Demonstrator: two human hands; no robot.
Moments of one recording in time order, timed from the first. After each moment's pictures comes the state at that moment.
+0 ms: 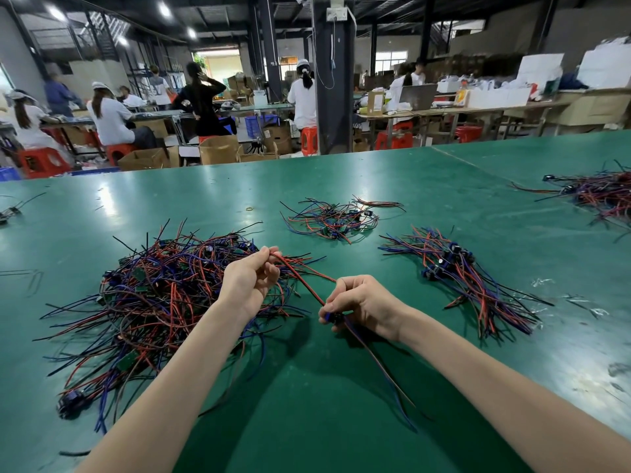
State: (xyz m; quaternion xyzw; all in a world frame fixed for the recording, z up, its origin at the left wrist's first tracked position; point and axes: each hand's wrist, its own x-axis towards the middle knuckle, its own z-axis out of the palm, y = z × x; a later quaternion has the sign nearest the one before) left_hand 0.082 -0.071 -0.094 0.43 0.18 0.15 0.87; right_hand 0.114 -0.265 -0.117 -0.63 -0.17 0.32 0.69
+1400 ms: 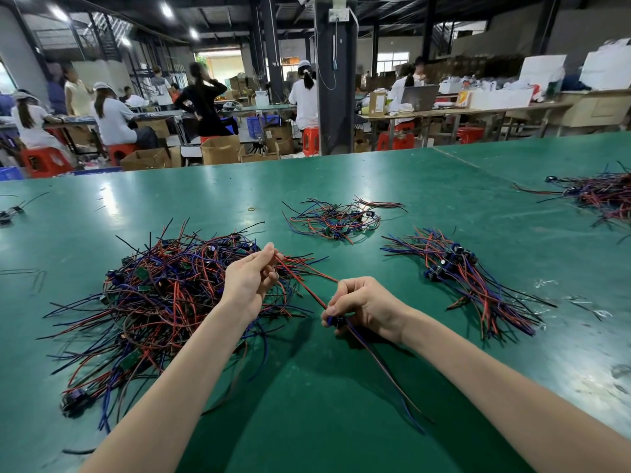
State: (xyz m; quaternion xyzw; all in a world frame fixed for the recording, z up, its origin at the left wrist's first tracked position) left_hand 0.085 -0.064 -0.104 0.51 0.19 0.20 0.81; right_hand 0.113 -0.264 -0.120 -0.63 -0.17 0.32 0.69
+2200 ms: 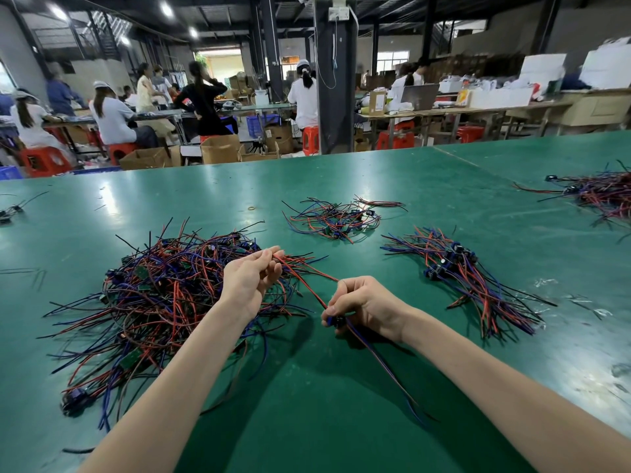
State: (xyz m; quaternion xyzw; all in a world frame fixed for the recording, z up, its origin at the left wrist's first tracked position) left_hand 0.082 -0.068 -0.099 0.49 0.18 0.19 0.83; right_hand 0.113 -0.263 -0.120 -0.63 -0.17 0.32 0.69
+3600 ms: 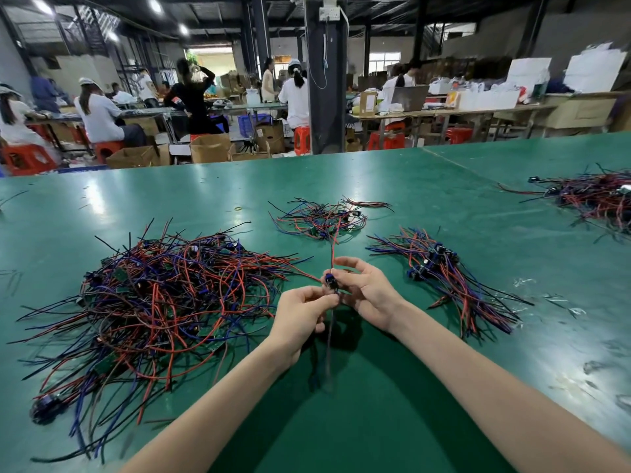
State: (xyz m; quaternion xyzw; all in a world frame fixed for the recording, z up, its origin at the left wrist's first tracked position) left_hand 0.068 -0.154 -0.139 0.67 0.11 0.09 0.73; right_hand 0.139 -0.266 -0.127 -0.48 -0.08 0.24 0.84
